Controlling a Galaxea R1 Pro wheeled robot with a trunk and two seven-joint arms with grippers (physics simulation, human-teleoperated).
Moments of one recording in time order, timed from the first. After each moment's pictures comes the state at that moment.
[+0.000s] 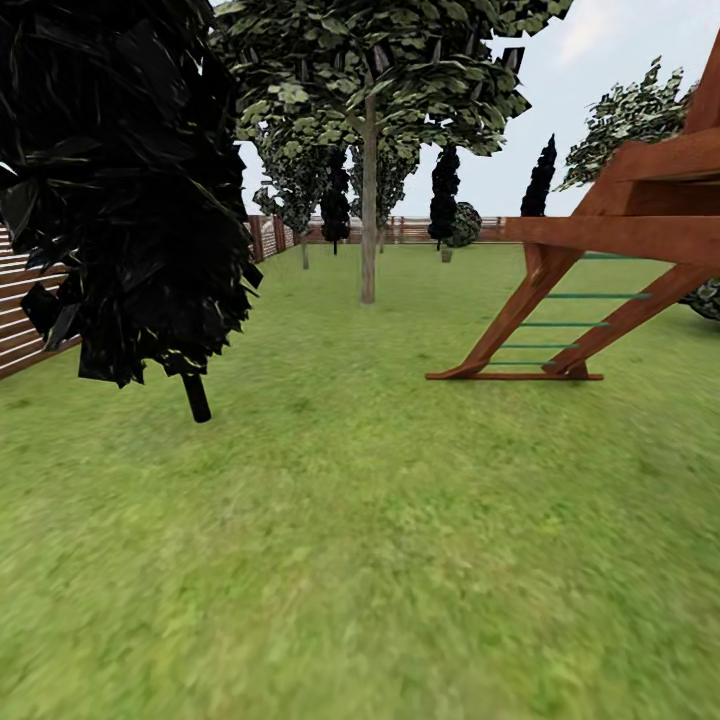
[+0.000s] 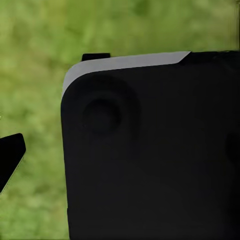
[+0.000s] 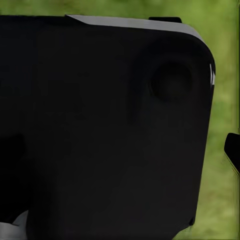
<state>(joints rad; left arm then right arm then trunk) -0.03 0.00 -0.01 -0.03 -0.02 -0.18 -0.03 -0.03 0.05 0.00 -0.04 0.01 -0.05 0.01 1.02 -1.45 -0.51</state>
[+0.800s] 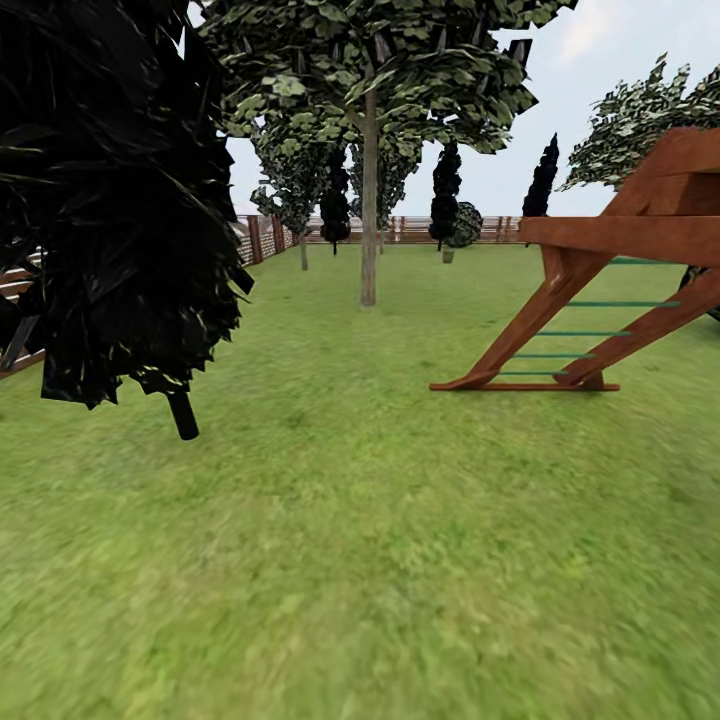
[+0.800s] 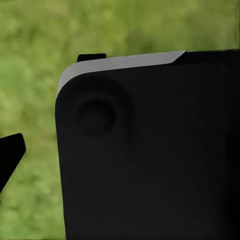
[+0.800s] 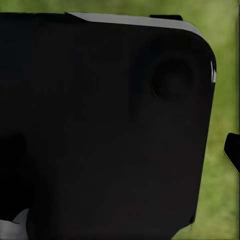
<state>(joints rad) -0.03 -0.01 -0.02 -0.03 -0.02 -0.18 -0.03 -0.03 0.05 0.00 -0.03 0.01 -0.05 0.01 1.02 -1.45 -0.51</state>
